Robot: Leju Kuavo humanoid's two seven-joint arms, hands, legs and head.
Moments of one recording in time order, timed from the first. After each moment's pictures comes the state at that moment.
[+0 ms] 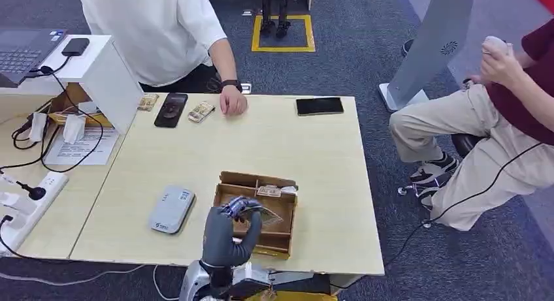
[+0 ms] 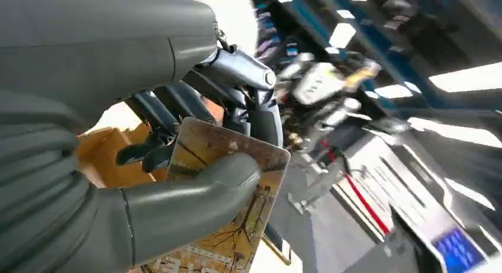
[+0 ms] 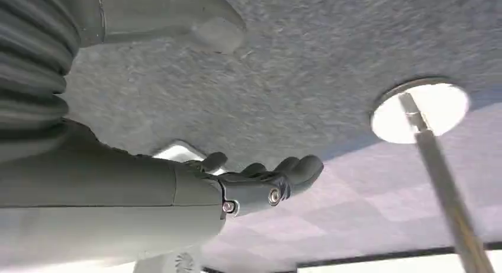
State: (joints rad) left arm -0.06 -0.14 -0.69 -1.38 -0.62 0.69 -0.42; right arm 0.04 0.33 -1.34 -0.72 0.81 -0.69 -0.51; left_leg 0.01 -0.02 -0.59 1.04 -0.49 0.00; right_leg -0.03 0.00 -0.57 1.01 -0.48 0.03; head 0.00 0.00
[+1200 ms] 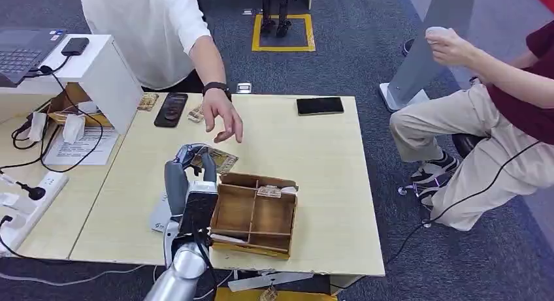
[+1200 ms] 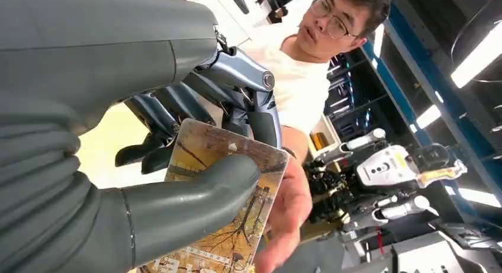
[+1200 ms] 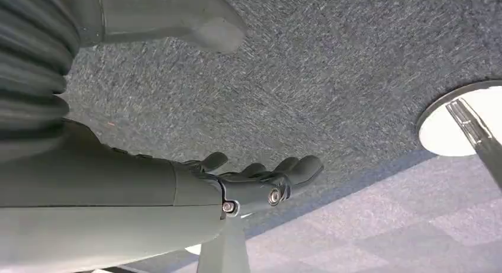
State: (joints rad) left arm -0.20 -0.23 -0.43 -1.38 -0.52 0.68 -0.33; right arm -0.09 0.34 -1.54 -0.63 0.82 -0.69 -0.53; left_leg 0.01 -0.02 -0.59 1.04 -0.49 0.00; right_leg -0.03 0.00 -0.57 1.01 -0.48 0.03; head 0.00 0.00
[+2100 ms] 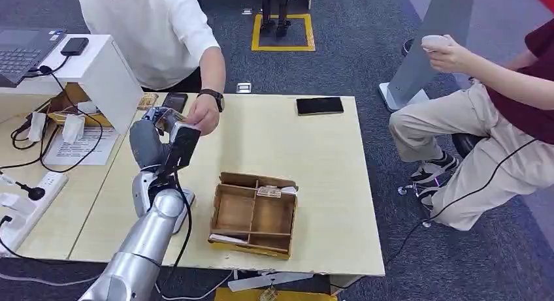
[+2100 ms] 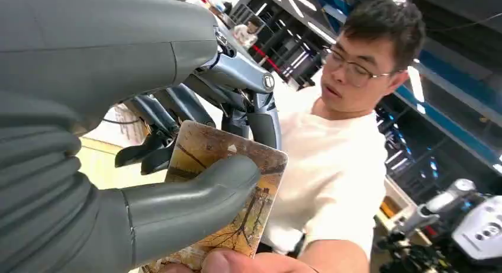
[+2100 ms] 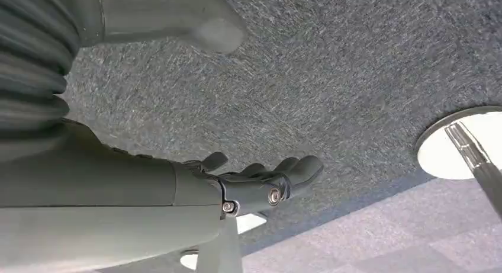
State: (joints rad) left arm -0.53 -0.17 -0.13 -0.99 -0.80 0.70 -0.21; right arm -0.07 0.34 -1.37 -0.64 0.72 -0.69 -0.43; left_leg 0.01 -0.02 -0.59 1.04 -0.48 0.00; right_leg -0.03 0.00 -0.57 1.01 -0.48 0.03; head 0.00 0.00
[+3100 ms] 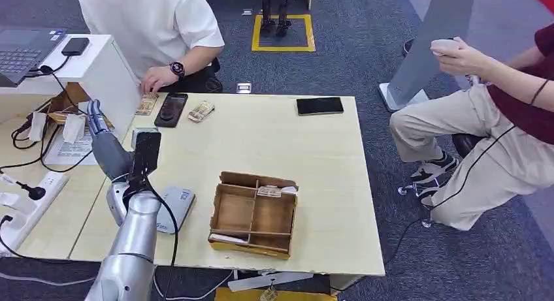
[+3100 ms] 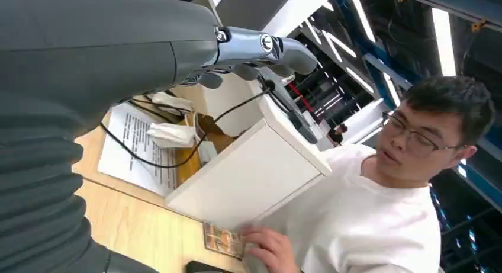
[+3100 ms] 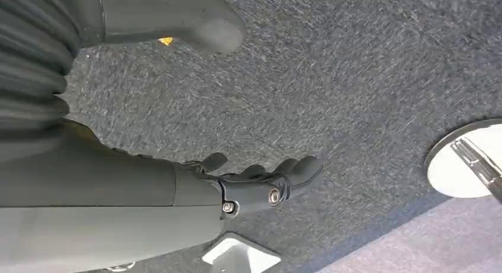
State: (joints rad) left arm -0.53 -0.24 0.24 -1.00 -0.83 0.70 -0.43; right arm -0.12 0.27 -1.31 -0.51 0.52 -0.69 -0.50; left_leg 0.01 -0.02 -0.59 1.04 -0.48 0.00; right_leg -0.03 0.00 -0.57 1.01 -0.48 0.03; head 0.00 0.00
